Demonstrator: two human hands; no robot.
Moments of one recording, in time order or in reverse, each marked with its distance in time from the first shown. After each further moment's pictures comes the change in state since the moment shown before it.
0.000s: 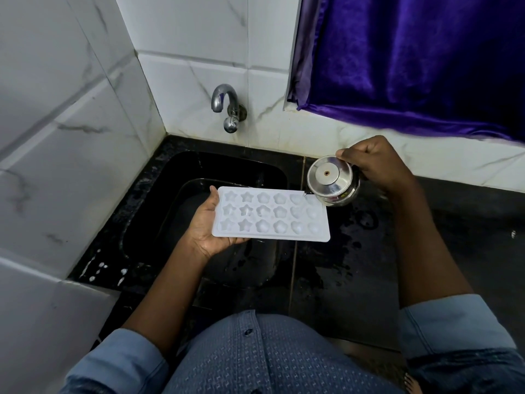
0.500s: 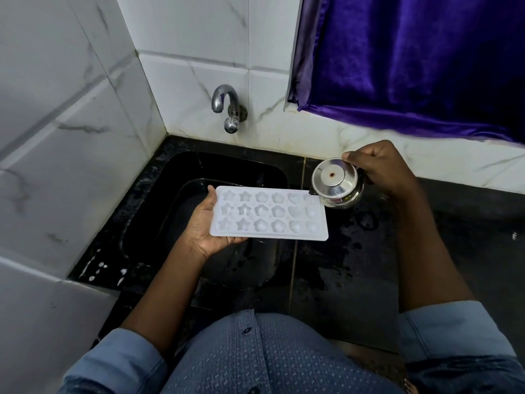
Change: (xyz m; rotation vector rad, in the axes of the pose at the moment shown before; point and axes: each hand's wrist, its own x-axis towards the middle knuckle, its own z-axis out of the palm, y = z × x) left_hand -0.003 0.003 0.003 -0.013 0.022 0.008; right_hand -0.001 0.013 -0.004 0.019 0.059 0.056
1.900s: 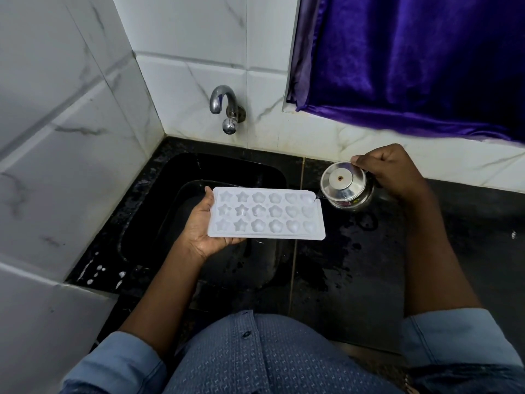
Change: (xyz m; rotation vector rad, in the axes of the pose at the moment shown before) left_hand -0.002 0.003 0.001 0.000 0.021 0.006; right_hand -0.009 0.007 -0.015 -0.039 0.015 -0.011
